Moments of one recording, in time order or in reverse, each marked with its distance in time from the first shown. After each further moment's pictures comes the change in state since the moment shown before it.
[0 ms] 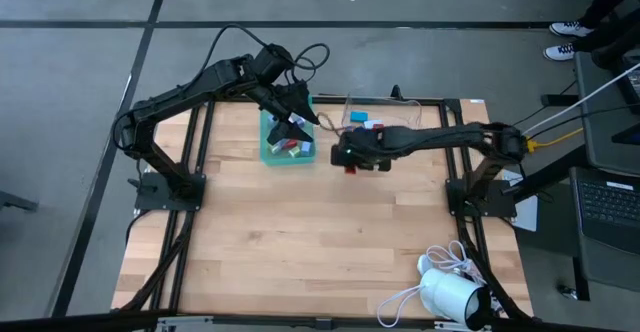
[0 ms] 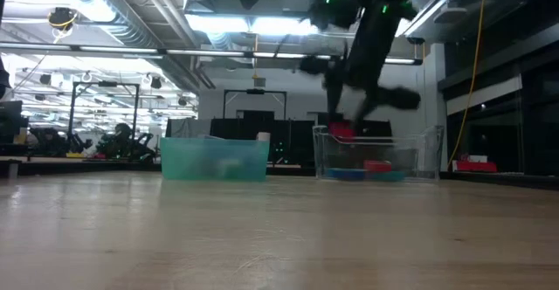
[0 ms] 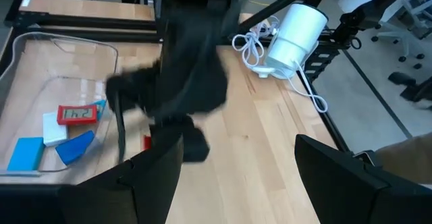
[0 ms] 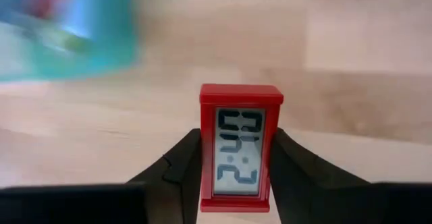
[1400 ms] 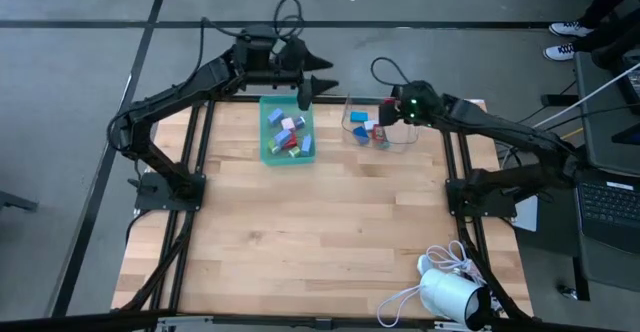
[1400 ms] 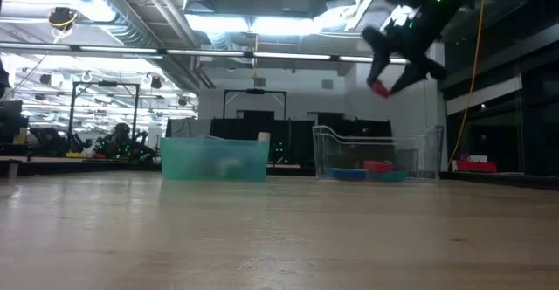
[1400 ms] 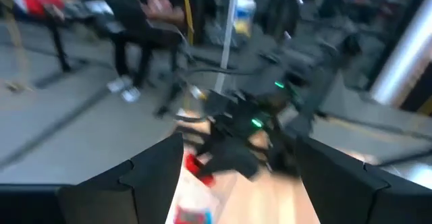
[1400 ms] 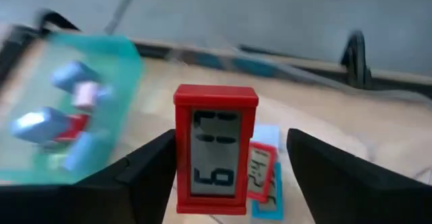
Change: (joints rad) left arm 0.018 -0.019 0.000 0.520 -0.409 -0.348; right arm -0.408 -0.523 -0.252 0.130 0.157 -0.720
